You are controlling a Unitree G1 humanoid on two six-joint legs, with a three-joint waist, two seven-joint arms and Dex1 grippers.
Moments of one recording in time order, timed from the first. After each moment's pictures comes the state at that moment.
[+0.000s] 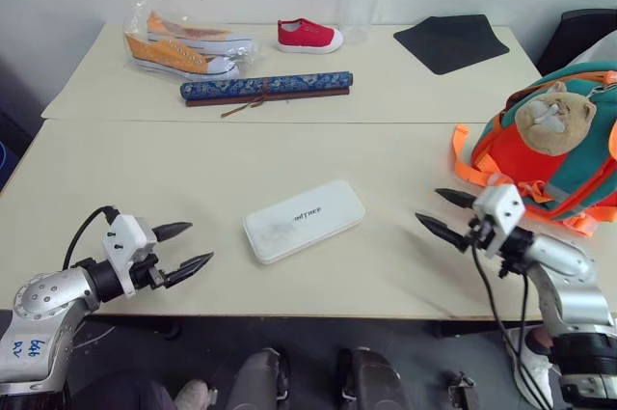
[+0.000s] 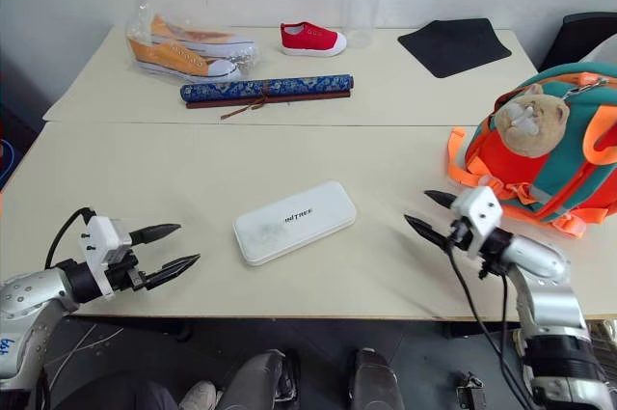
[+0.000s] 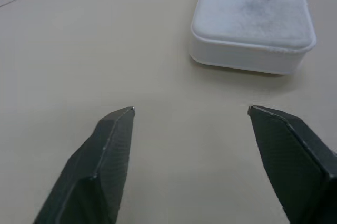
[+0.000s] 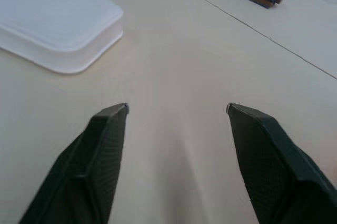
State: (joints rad) left arm 0.15 0.71 0.33 -0.24 -0.41 0.21 -0.84; right arm -0.26 -0.60 -0.13 0.14 0.32 0.01 0.88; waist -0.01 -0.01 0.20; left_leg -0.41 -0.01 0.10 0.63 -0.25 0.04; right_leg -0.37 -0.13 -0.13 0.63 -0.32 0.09
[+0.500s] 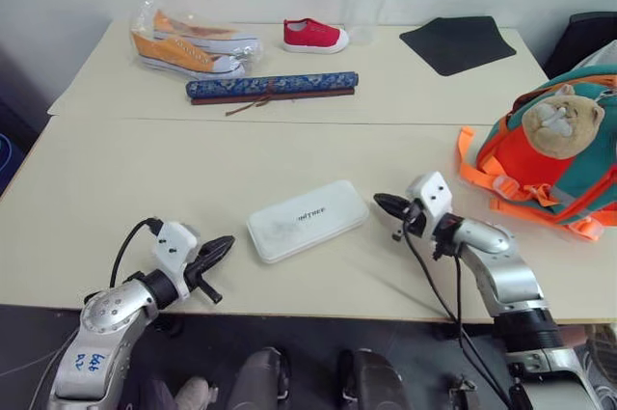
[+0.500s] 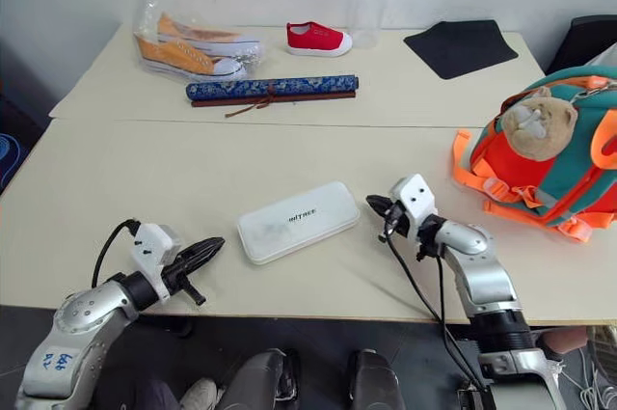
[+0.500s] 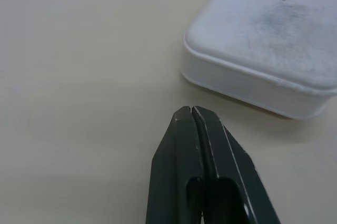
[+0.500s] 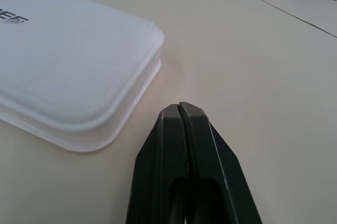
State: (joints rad) left arm 0.12 0.50 0.14 -0.41 -0.30 0.43 -0.50; right arm -0.38 -0.45 0.05 0.13 0.19 0.15 0.74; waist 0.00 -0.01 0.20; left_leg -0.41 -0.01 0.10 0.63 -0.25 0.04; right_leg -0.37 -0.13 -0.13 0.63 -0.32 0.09
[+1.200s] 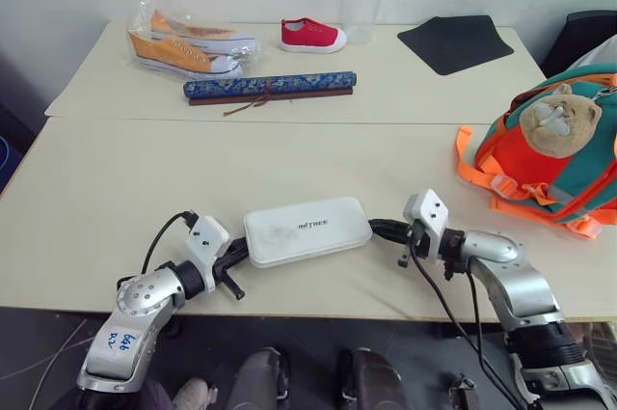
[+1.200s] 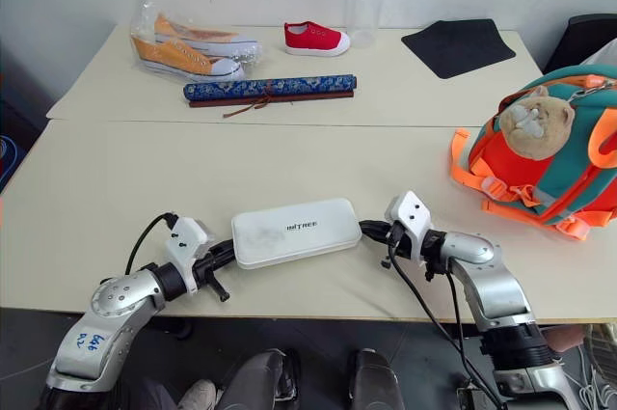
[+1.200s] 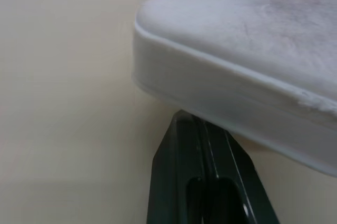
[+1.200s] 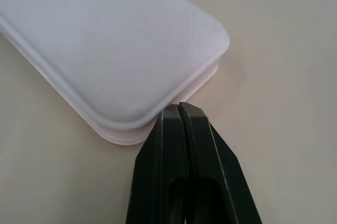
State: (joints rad) left arm 0.05 0.51 0.03 -0.37 -0.26 0.42 -0.56; right arm -0.26 -0.56 0.06 -0.04 0.27 0.27 0.93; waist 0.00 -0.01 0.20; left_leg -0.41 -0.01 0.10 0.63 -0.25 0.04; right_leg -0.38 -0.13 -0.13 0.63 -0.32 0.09
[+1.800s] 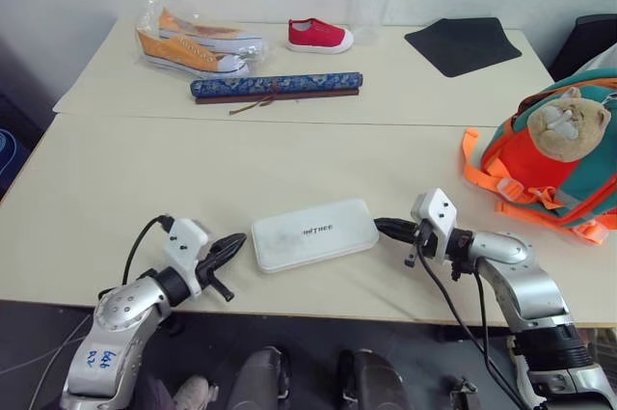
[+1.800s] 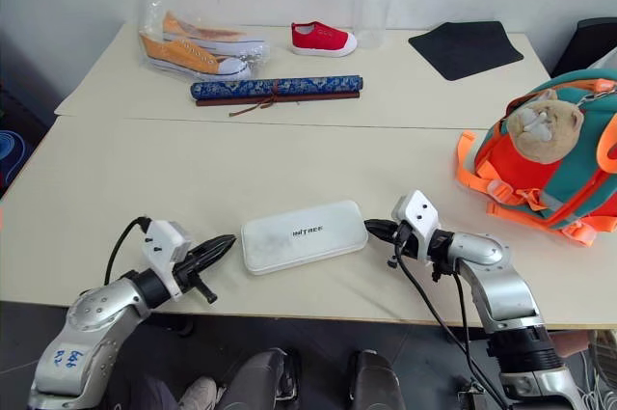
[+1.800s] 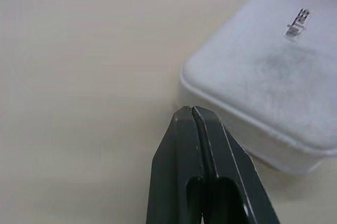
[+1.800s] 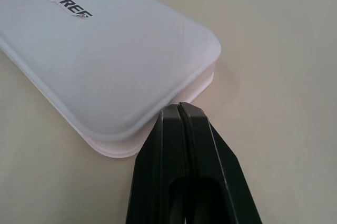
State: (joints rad) left arm 0.09 0.47 0.09 -0.43 -0.30 0.43 -0.53; right arm -0.27 -0.57 0.04 -0.01 0.26 0.24 0.93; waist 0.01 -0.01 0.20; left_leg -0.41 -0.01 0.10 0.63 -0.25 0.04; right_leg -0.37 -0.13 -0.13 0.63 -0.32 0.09
